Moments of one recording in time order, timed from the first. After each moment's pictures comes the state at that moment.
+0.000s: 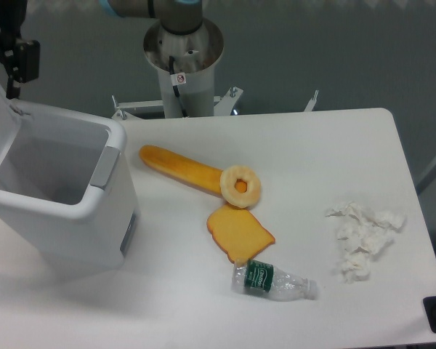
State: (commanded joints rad) arm 1.94 -1.44 -1.62 -1.21 1.24 0.39
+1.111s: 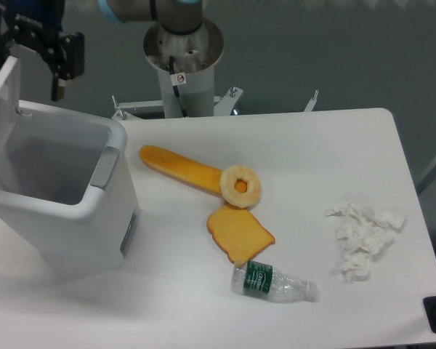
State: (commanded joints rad) arm 2.11 -1.44 -1.59 -1.21 1.26 0.39
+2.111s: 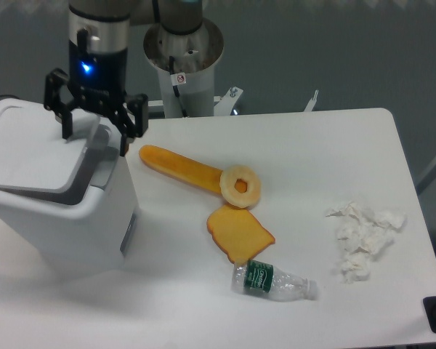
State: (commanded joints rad) arm 2.20 -1.61 -1.59 -1.16 1.32 0.40
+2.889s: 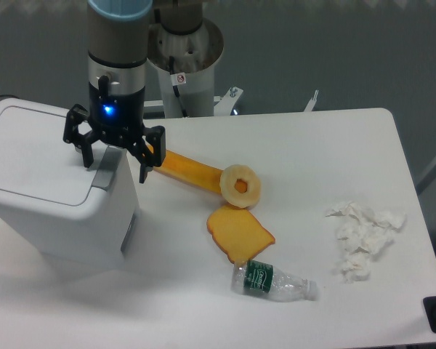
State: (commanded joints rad) arm 2.21 -1.64 -1.59 -1.14 1.34 0.39
